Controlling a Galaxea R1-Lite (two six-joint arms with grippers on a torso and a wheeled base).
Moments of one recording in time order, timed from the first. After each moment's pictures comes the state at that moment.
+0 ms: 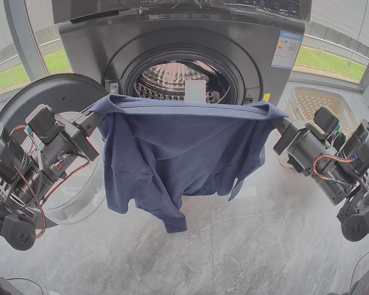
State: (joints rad) left arm -0.36 1.61 -0.48 -1.55 -0.30 -0.17; right arm 0.59 1.70 -0.58 -1.47 -0.03 0.22
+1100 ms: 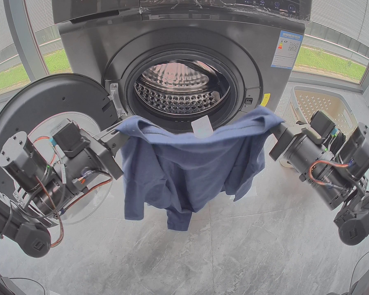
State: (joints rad) left arm -0.45 1.70 -0.48 -1.55 -0.29 -0.17; right arm 0.61 1.71 -0.57 -1.47 -0.04 0.22
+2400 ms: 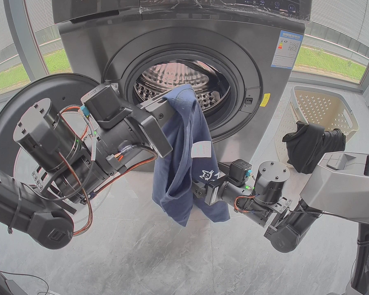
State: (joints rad) left arm -0.65 1.74 -0.75 -1.42 -0.26 -0.19; right arm 0.66 2.24 -0.80 -1.47 0.04 0.14
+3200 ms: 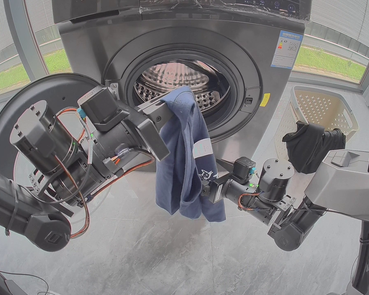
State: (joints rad) left arm -0.66 1.72 -0.73 -1.42 -0.26 -0.19; right arm 0.64 2.22 -0.79 -1.47 0.05 0.13
